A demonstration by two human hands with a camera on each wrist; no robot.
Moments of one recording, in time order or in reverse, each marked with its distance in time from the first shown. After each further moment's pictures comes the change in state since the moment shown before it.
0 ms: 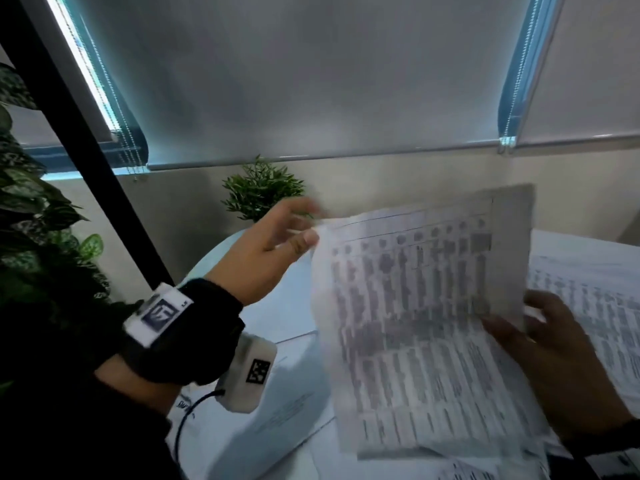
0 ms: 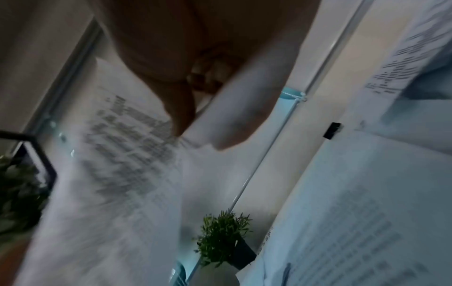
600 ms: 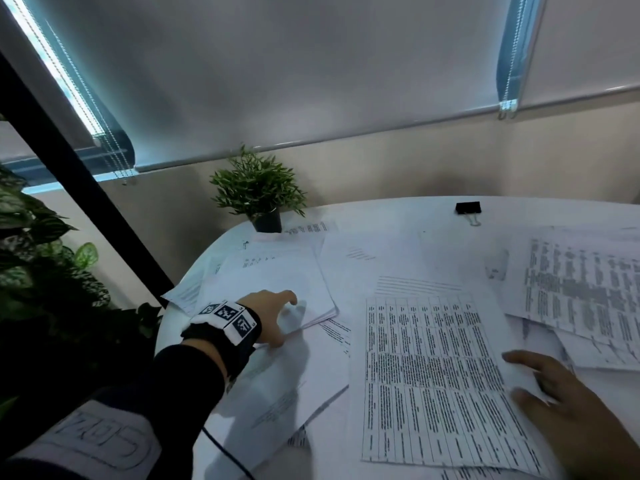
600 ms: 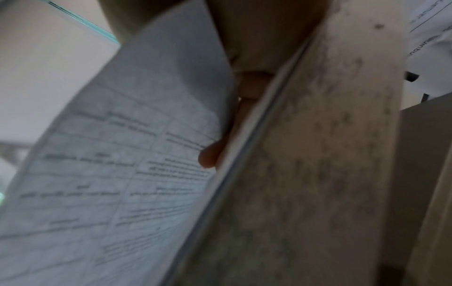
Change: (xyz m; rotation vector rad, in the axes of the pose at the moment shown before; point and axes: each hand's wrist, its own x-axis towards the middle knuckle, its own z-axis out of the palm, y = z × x) left_hand 0.001 -0.113 0.032 1.008 -0.631 -0.565; right_hand -0.031 0.079 -0.025 -0.326 -0.165 0.250
